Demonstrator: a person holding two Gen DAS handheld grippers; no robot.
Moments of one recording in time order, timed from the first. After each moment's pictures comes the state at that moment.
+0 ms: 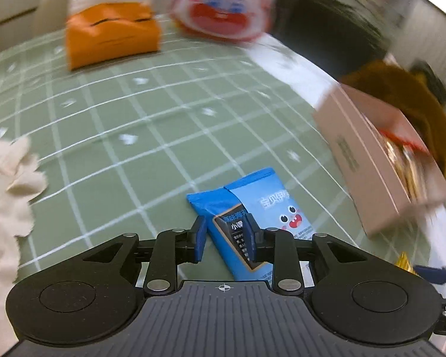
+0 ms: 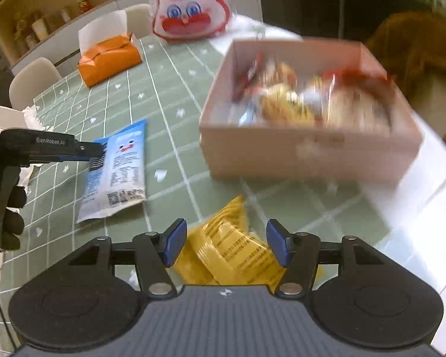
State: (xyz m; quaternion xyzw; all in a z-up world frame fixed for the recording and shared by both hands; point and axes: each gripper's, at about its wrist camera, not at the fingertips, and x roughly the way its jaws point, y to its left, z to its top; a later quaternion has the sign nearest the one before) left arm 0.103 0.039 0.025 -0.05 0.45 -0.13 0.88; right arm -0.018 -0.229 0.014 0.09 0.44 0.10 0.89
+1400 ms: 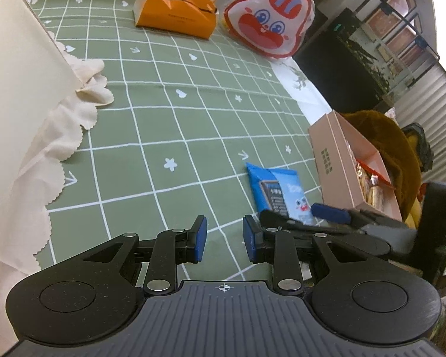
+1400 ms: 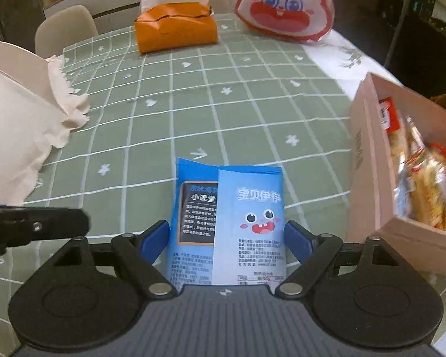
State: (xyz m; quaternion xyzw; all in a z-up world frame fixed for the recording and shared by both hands) left arm 0.030 0.107 0.042 -0.22 0.46 -0.11 0.85; right arm 0.051 -0.093 0.016 -0.04 0.44 0.15 0.88
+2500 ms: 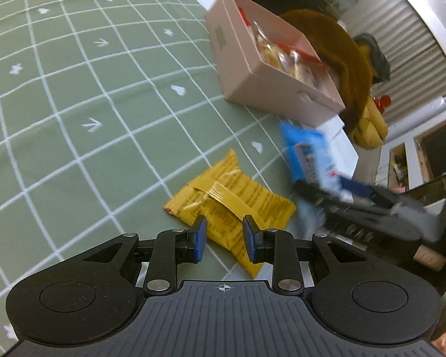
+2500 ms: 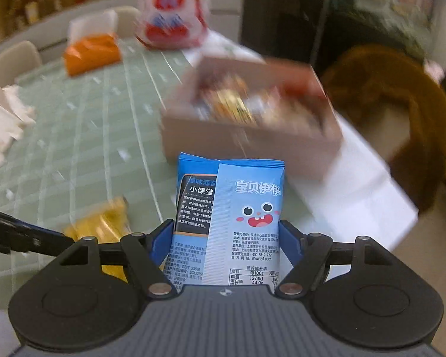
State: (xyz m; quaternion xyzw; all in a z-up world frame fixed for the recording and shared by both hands) left arm -0.011 -0.021 0.023 -0.15 0.55 -0.25 0.78; right arm -0.069 -0.252 0.025 0.01 0.42 0.03 0.91
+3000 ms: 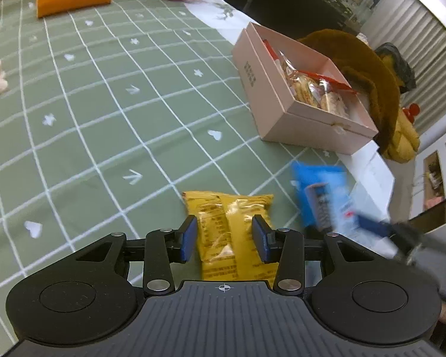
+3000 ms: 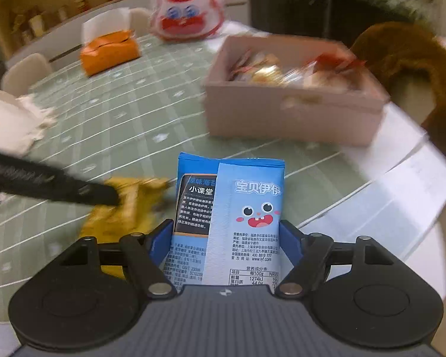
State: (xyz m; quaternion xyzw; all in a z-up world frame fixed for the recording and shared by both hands) left arm 0.001 -0.010 0.036 -0.10 0.50 -0.18 0.84; right arm -0.079 -0.216 0.009 0.04 0.40 0.04 0.91
